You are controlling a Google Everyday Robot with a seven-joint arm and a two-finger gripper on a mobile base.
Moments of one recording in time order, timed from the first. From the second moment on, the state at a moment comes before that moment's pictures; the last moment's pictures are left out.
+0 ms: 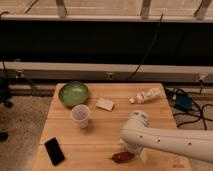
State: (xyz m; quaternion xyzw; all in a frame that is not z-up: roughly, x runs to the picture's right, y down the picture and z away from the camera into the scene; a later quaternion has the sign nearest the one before) arm 0.131 0.318 0.715 -0.33 -0.12 -0.40 0.84
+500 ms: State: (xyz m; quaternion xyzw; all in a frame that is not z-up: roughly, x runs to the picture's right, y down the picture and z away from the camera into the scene) arm 0.130 0.327 0.721 -0.32 -0.14 -0.39 0.85
